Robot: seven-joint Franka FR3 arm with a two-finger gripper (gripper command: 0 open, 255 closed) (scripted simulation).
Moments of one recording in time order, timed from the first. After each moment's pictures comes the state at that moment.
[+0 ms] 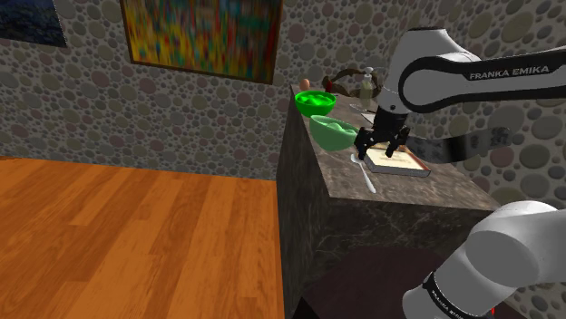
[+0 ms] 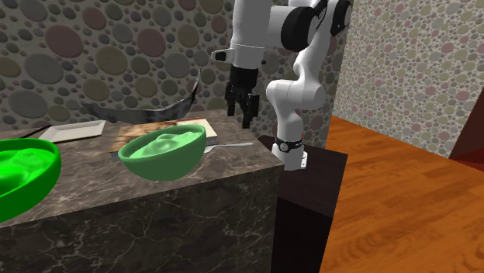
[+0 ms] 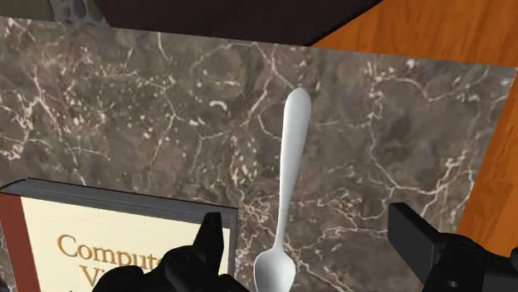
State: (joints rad) arm -0.19 -0.70 0.09 -2.65 -0.10 1.97 0.40
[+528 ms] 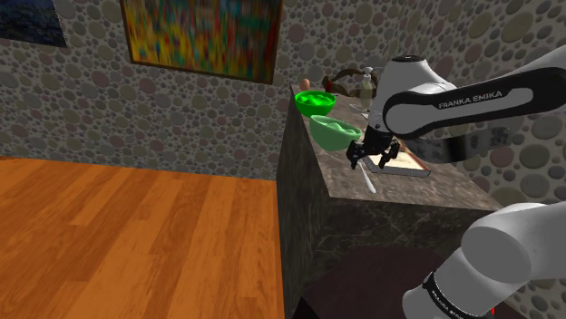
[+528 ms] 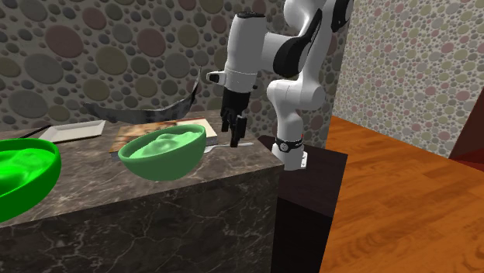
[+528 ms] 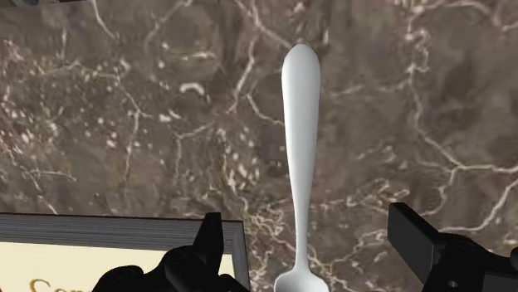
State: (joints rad) arm -0.27 -0.60 0.14 -2.73 -0.15 2.19 0.56
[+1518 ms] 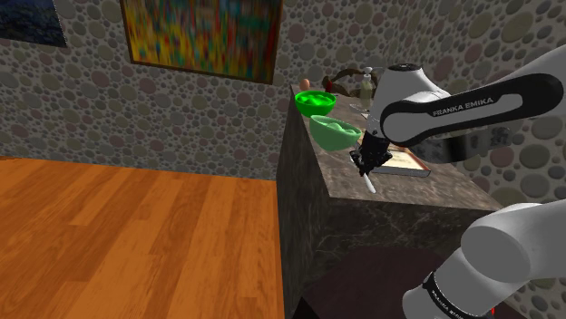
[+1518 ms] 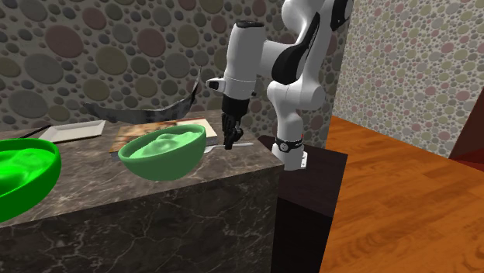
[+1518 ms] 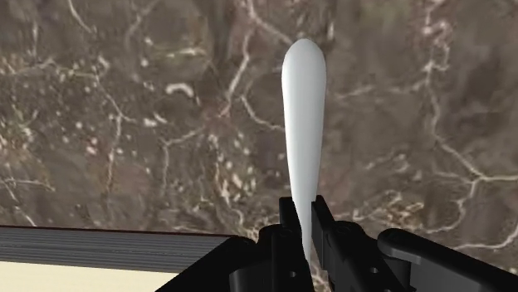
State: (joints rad) arm -0.28 -0.56 0.14 -2.76 -0.16 2.26 0.58
